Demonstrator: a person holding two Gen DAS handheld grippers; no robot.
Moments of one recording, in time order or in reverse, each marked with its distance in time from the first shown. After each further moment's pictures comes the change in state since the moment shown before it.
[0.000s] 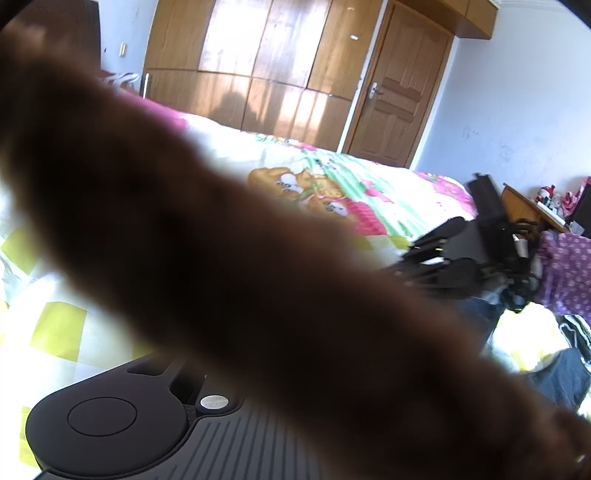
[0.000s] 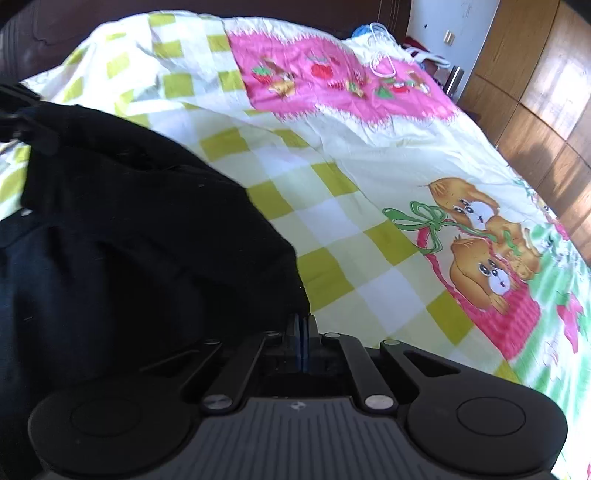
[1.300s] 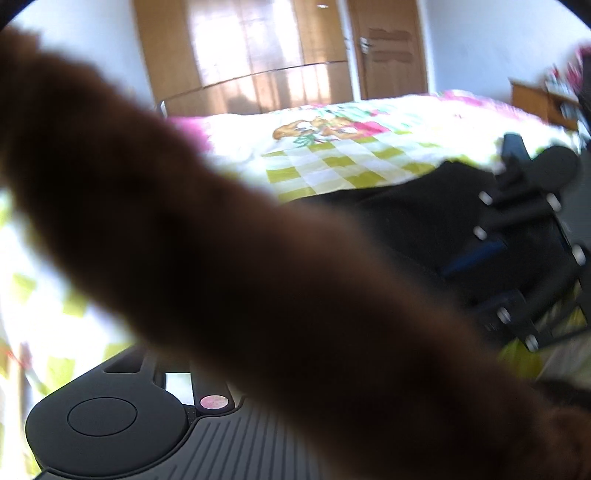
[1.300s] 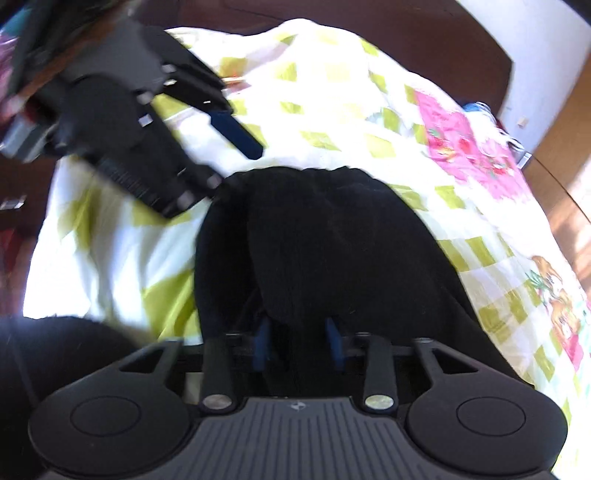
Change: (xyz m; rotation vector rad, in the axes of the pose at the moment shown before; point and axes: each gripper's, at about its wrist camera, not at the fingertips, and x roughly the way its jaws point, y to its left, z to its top) left arm -0.105 -0.045 -0.172 0.358 0.057 0.281; right arm -0.049 0.306 -0.046 -0.207 -0.094 -0.002
